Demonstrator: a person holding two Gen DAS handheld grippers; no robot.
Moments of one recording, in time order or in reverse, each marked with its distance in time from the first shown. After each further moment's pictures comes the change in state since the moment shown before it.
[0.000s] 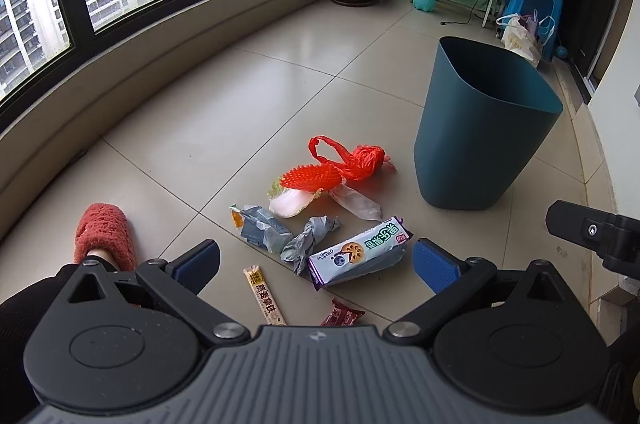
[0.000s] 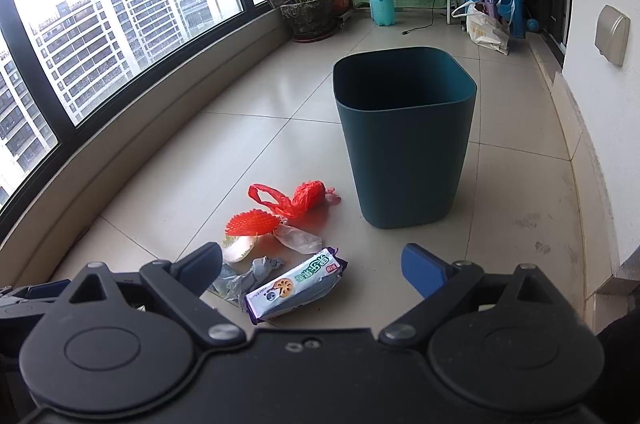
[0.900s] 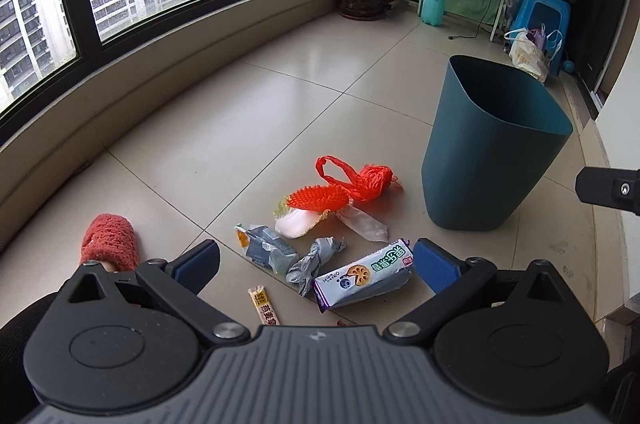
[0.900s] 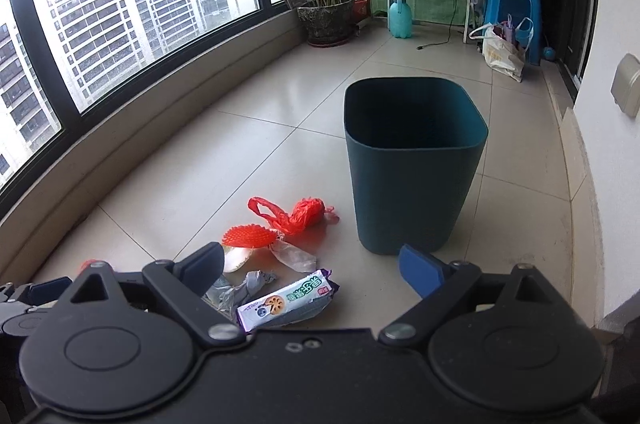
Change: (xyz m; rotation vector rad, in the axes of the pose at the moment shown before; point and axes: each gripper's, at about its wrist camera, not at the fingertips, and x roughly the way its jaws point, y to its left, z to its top) left arm 0.006 0.003 0.019 -0.017 -0.038 0.020; right arm -0.001 0.006 0.059 -0.149 0.000 -0.006
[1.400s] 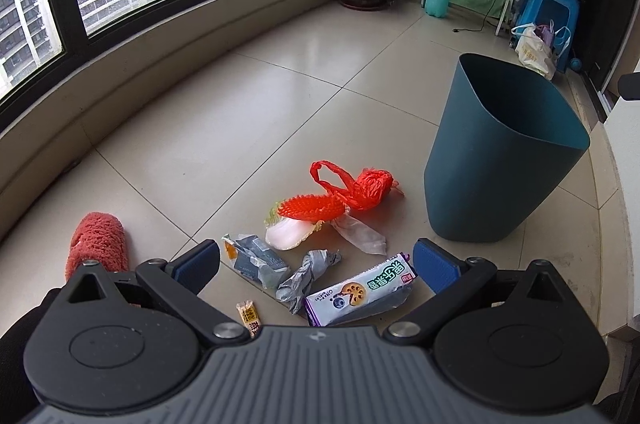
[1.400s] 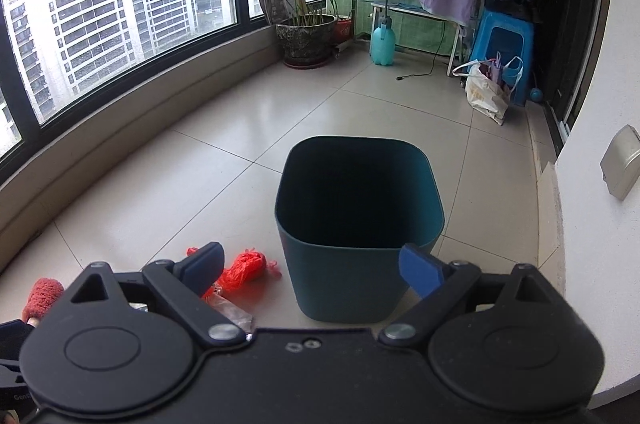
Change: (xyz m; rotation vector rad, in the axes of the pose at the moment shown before) left arm 0.049 -0.010 0.031 -0.008 0.040 -0.002; right arm 0.063 -0.076 0.086 -0.032 0.007 -0.082
